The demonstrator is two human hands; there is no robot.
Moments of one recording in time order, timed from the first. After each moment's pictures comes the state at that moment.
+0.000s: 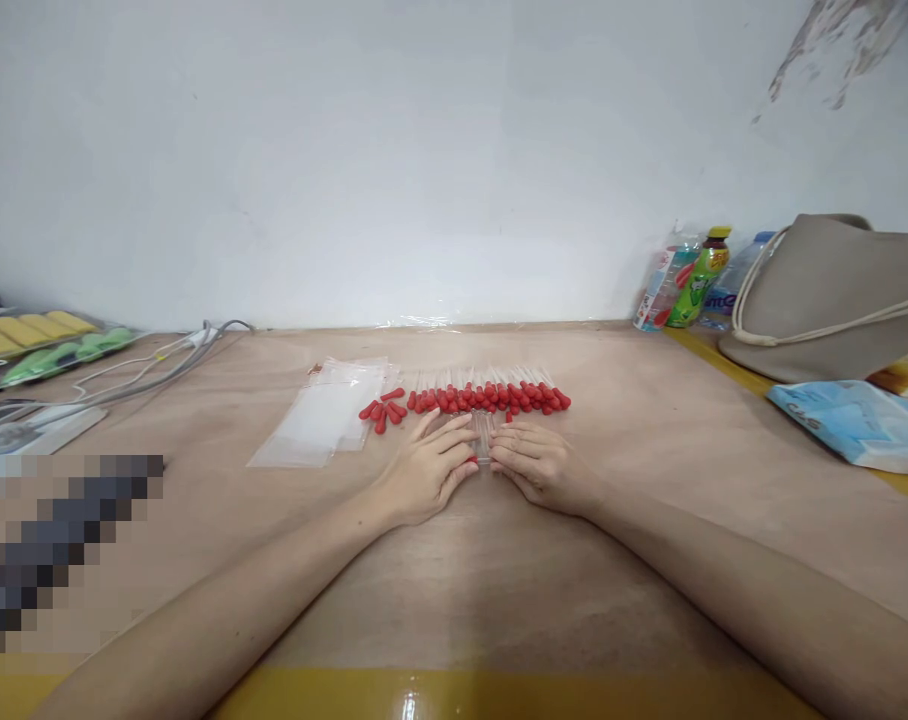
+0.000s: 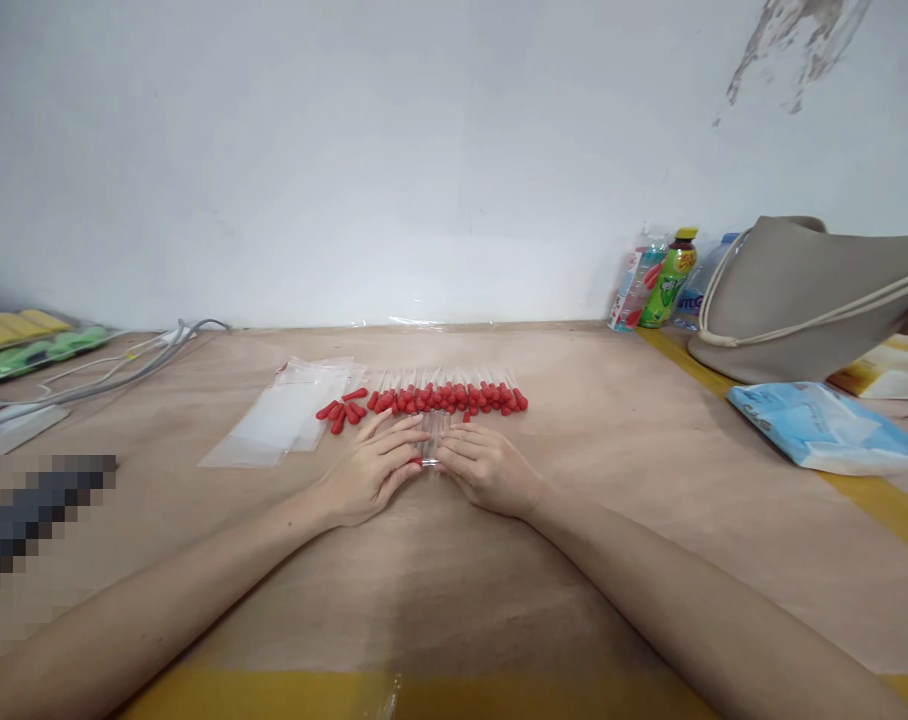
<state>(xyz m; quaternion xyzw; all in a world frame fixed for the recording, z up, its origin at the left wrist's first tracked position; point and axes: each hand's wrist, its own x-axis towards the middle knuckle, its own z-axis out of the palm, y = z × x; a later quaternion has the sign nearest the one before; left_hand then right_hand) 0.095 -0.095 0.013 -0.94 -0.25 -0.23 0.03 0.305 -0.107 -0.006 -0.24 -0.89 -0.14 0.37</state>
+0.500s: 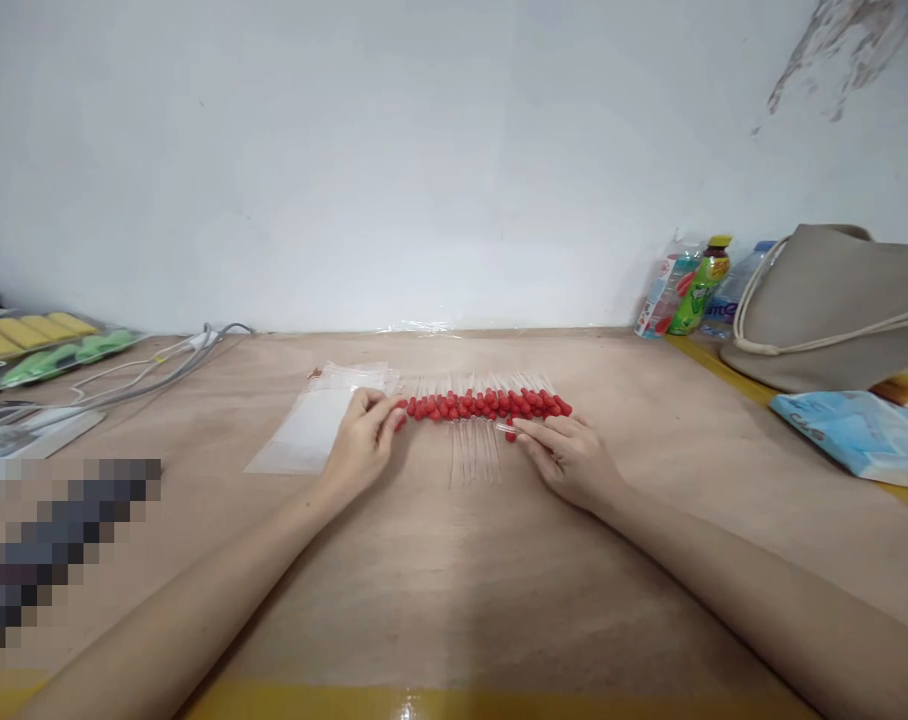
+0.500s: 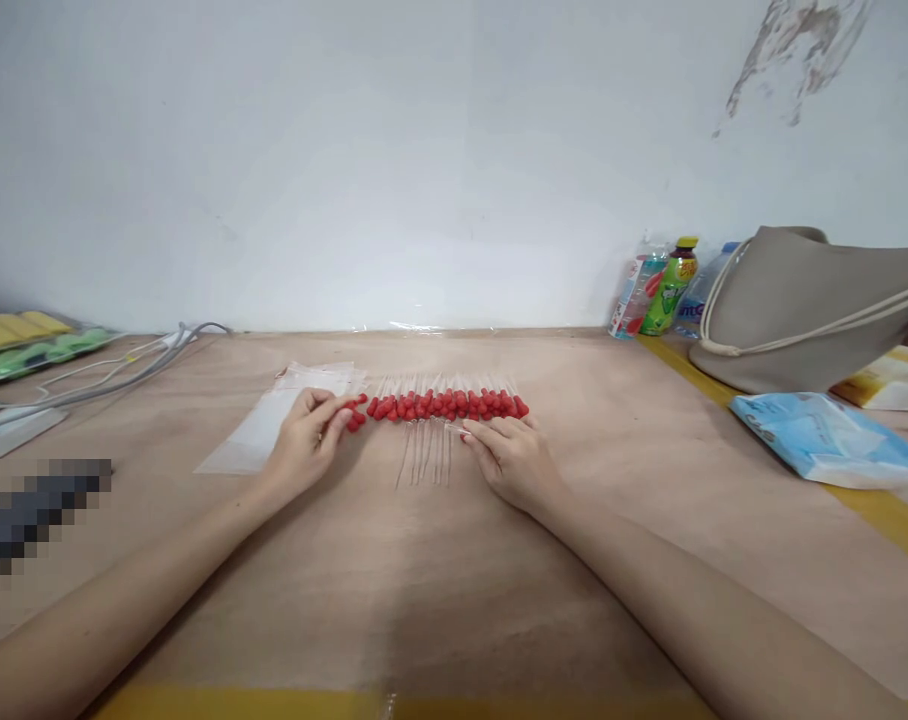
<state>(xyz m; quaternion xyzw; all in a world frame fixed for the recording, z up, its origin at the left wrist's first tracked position) 0.046 -0.067 0.024 -0.80 -0.45 -0.39 0.01 0.330 -0.107 -0.004 -0.45 -0.79 -0.17 0.39</state>
